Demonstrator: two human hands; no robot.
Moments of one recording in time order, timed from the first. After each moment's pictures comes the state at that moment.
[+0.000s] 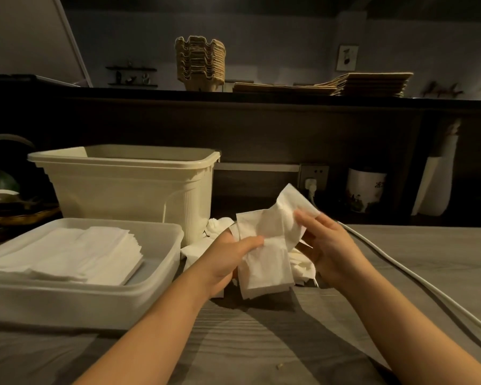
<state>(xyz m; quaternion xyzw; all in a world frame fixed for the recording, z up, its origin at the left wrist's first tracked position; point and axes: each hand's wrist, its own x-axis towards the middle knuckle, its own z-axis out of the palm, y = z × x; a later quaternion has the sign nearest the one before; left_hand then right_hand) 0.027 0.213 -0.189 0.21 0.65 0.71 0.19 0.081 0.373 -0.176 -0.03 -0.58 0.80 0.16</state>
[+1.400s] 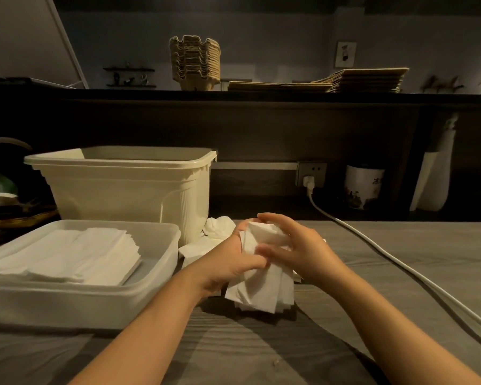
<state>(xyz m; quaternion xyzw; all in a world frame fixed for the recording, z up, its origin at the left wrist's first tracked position) 0.032 0.207 -0.188 0.33 0.72 0.58 0.20 0.079 0.360 -0.186 0.06 -0.92 0.34 0.19</state>
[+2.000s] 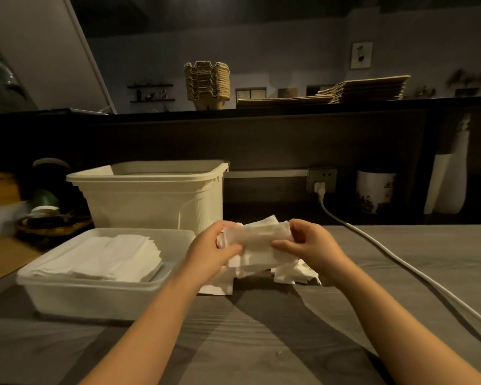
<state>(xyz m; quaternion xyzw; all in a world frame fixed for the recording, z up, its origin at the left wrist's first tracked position) 0.033 0.178 -0.182 0.23 0.82 0.52 -0.06 0.081 0.368 -0.176 0.04 -0.87 0.45 0.19</state>
